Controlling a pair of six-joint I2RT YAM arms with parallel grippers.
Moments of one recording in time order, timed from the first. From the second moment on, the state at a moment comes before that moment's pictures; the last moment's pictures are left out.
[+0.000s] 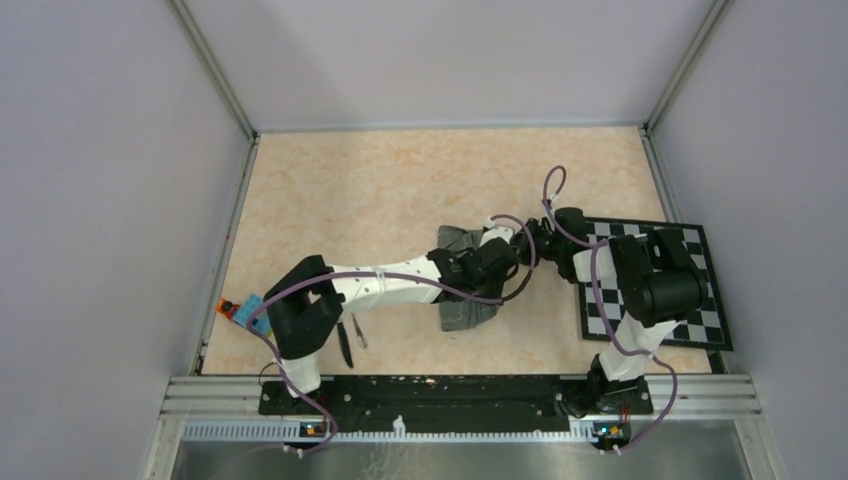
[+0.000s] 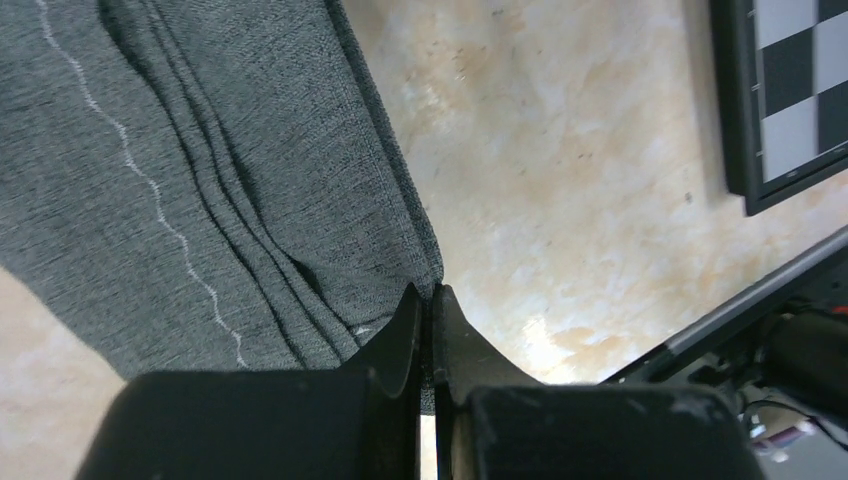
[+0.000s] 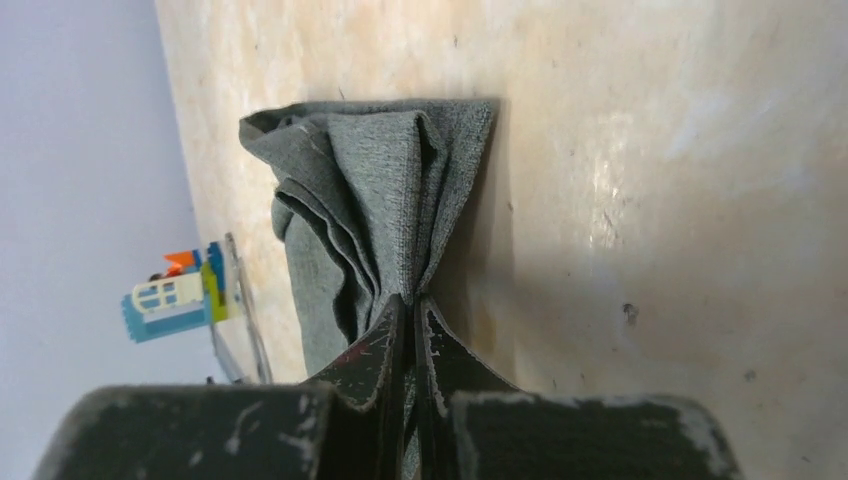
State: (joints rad) left arm -1.13 1.81 1.31 -0.41 -0.18 -0.72; right arm 0.20 1.76 0.58 0.59 -0.60 0.85
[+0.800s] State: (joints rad) left arm -1.03 1.84 0.86 0.43 0.13 -0.90; right arm 0.40 1.59 1.04 -0.35 -0.15 0.42
